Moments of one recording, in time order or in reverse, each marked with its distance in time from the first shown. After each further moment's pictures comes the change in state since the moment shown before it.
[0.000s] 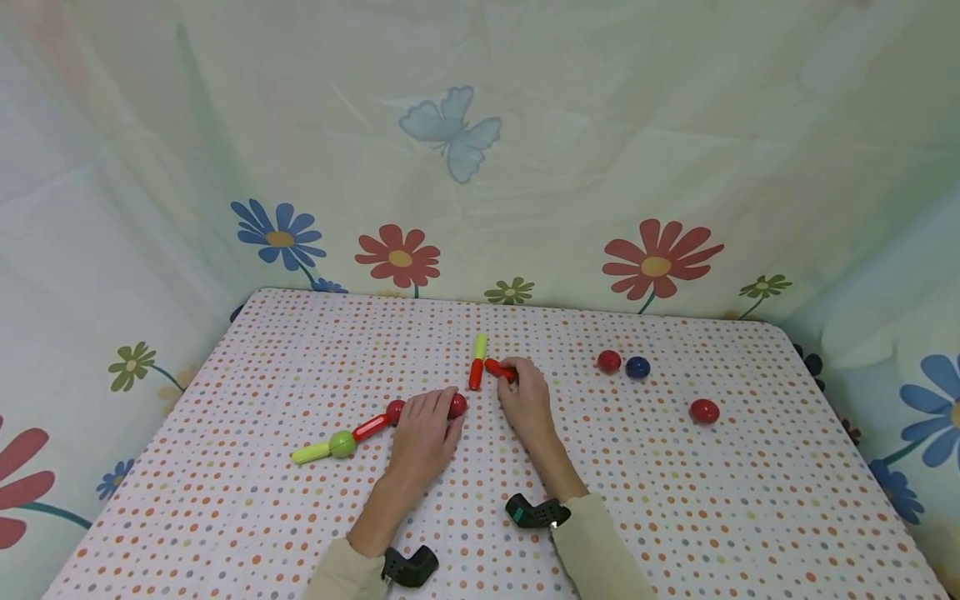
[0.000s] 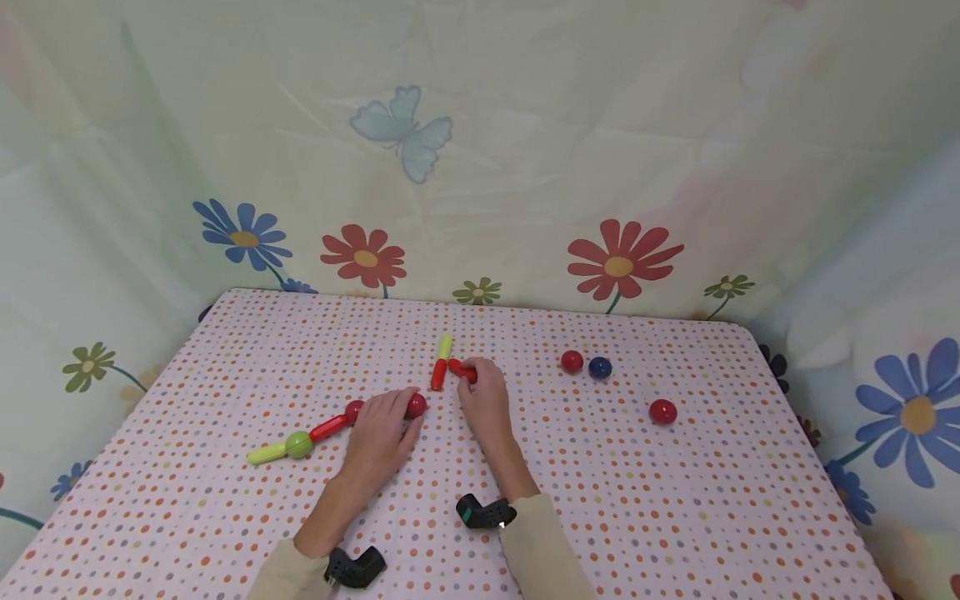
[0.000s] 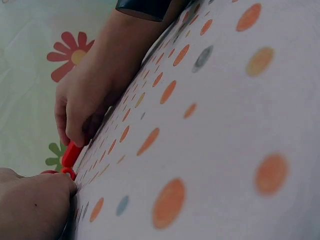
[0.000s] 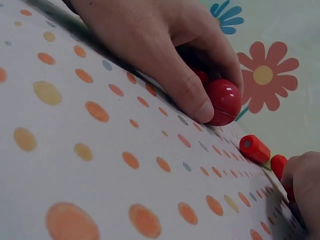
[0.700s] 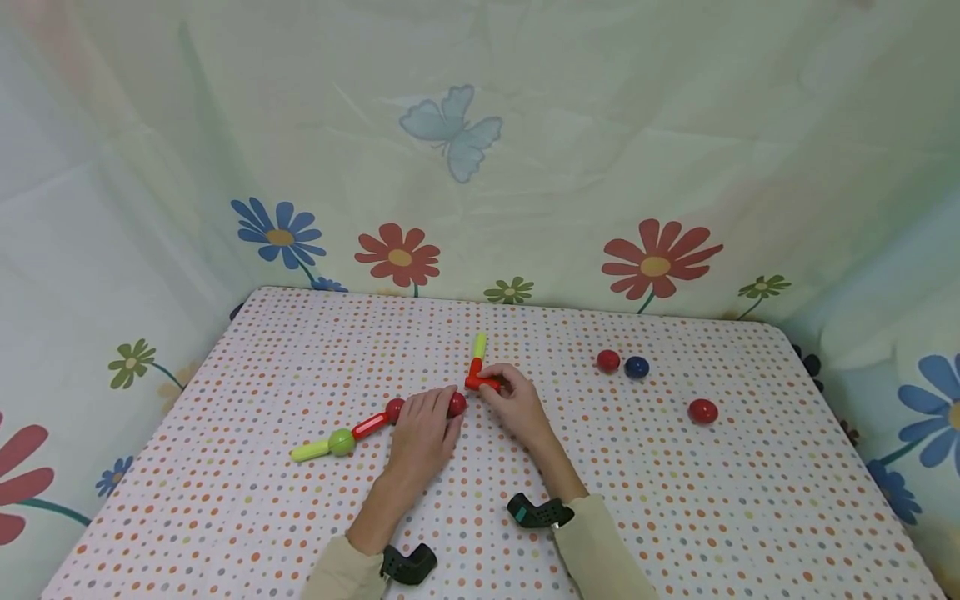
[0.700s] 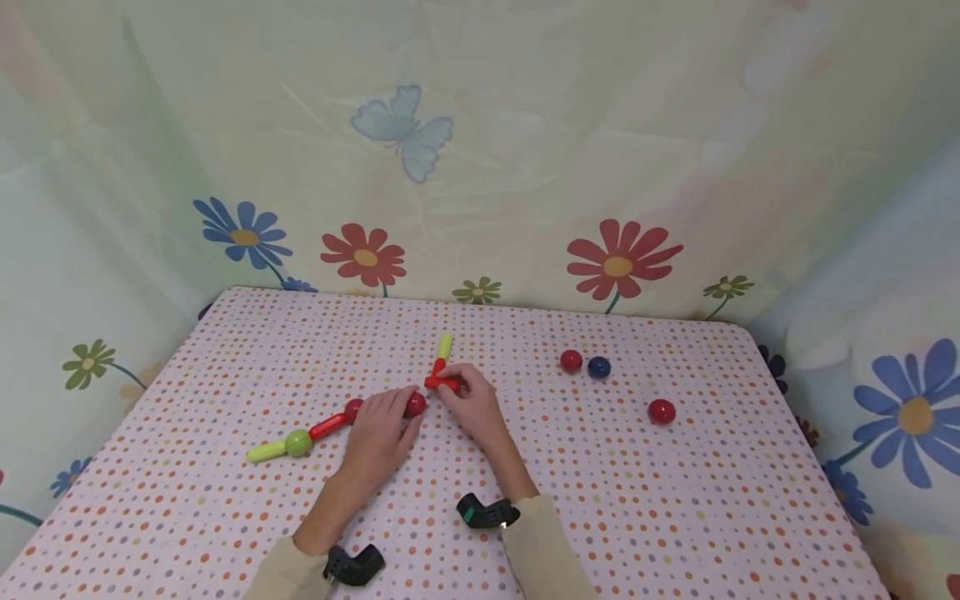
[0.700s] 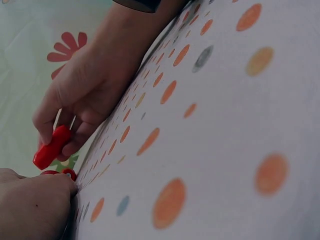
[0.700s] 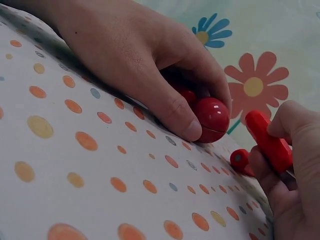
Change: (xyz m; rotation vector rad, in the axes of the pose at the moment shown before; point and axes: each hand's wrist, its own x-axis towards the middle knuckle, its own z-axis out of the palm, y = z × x) left_hand 0.000 -0.001 0.001 0.001 -0.006 0.001; right_hand -0.009 -0.007 -0.004 0.463 -0.251 0.091
